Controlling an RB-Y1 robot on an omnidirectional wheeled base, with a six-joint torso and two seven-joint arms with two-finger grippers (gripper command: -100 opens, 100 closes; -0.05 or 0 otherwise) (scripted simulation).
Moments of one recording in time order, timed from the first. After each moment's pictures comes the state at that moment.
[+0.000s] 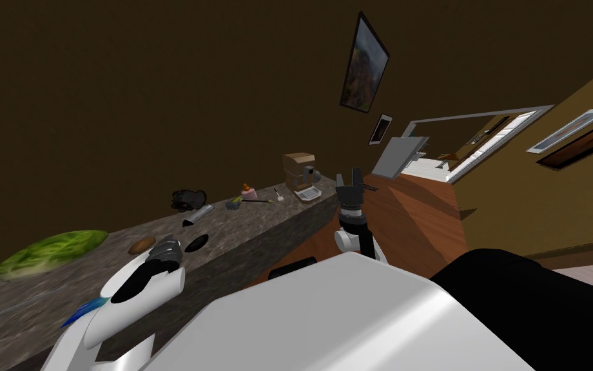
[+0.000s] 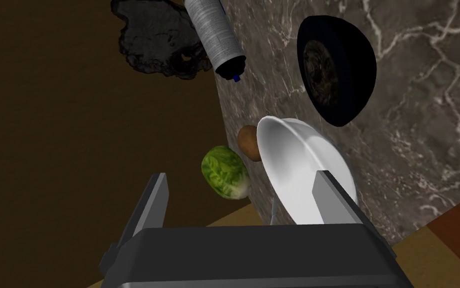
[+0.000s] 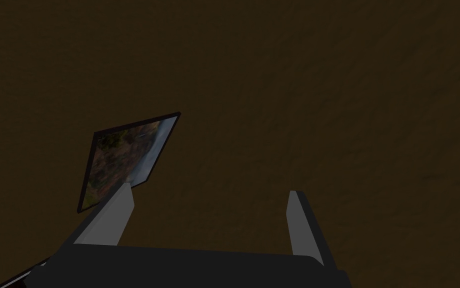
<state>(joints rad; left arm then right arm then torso) 0.28 0.18 0.47 -2.06 -0.12 0.73 0.14 0.45 0.01 0.01 -2.35 0.05 -0.61 0.06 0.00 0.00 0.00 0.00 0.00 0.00</state>
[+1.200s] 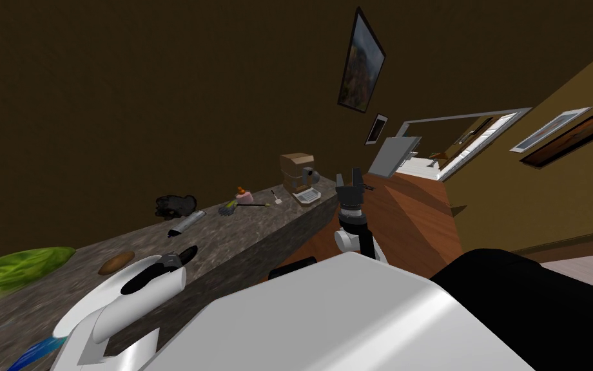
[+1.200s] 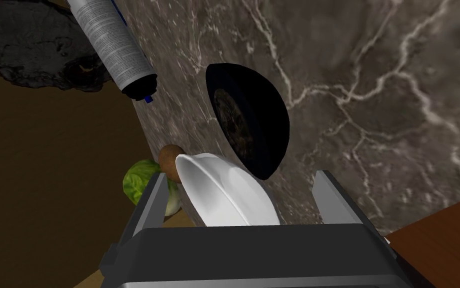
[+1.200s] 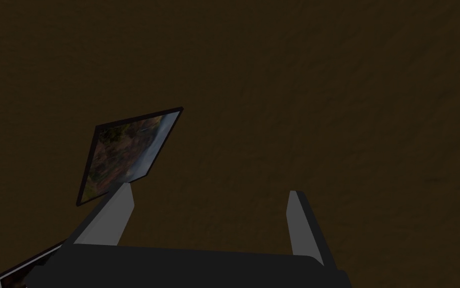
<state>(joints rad) 0.24 0.17 0.51 -1.97 -0.12 0.97 0.18 0.45 0.01 0.01 -2.35 0.05 -0.61 0.06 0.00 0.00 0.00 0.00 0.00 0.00</state>
